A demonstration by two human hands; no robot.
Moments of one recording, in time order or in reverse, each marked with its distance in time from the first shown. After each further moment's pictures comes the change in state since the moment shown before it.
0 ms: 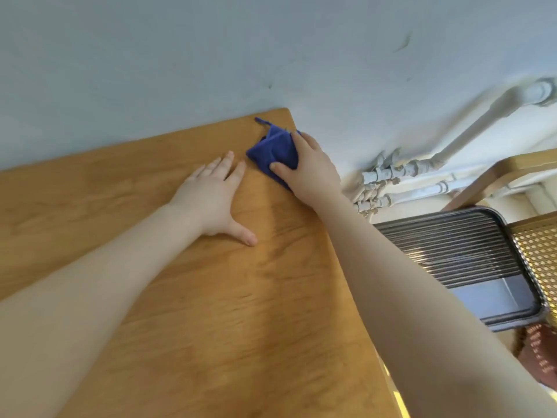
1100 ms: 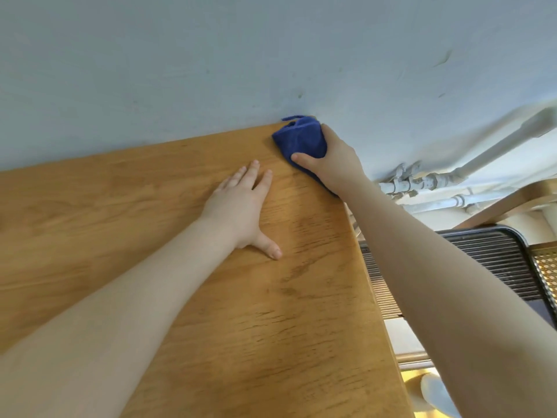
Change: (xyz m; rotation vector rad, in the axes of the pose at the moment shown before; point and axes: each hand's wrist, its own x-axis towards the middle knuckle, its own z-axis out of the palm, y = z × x) left_hand -0.001 0.005 -0.002 -0.114 0.001 -0.017; right_hand 0.041 -0.006 -0.006 0.153 -0.071 0.068
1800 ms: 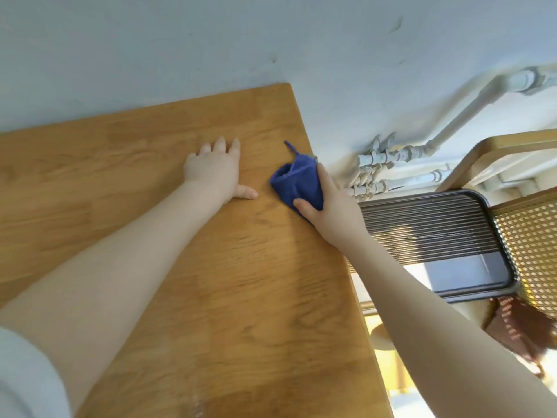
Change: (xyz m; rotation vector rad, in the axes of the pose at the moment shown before) left_hand -0.035 0.026 0.013 0.098 0.055 -0.267; right_hand -0.169 0.044 -0.007 -0.127 -0.016 -0.004
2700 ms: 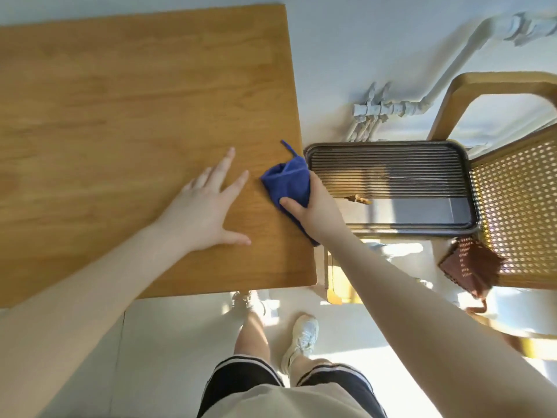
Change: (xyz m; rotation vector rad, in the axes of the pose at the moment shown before) left_hand -0.267 0.077 0.086 -0.137 -0.028 0.177; right_hand -0.184 0.073 -0.001 0.263 -0.184 -0.038
